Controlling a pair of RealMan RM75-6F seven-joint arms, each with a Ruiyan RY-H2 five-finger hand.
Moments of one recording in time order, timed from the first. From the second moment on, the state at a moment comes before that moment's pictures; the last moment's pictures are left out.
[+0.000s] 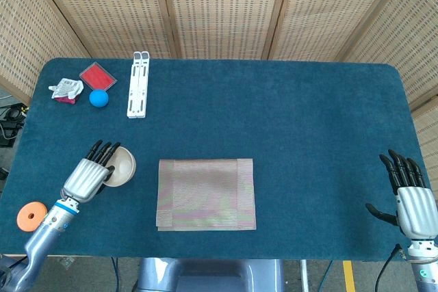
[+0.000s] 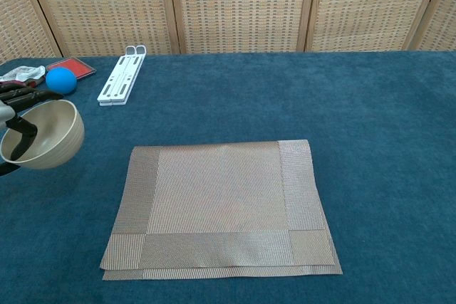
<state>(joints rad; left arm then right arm) -0.44 -1.43 0.06 -1.22 1.56 1.22 0.25 0.07 -1.13 0.08 -1.59 -1.54 1.54 0.10</state>
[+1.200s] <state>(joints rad) -0.41 -1.29 0.07 -1.39 1.64 1.29 0.11 0.07 -1.12 0.08 -1.60 -1.55 1.55 0.12</state>
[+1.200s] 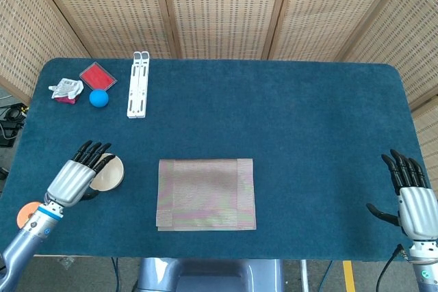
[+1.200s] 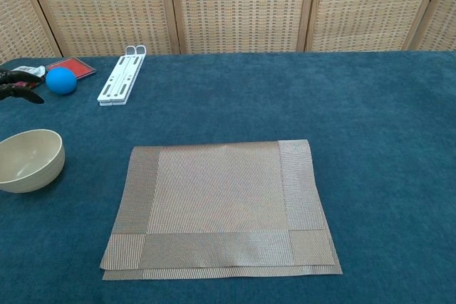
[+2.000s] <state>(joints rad) -0.39 -1.48 0.18 -1.54 1.74 1.13 0.41 0.07 -1.10 0.09 -1.61 -1.53 1.55 0.17</state>
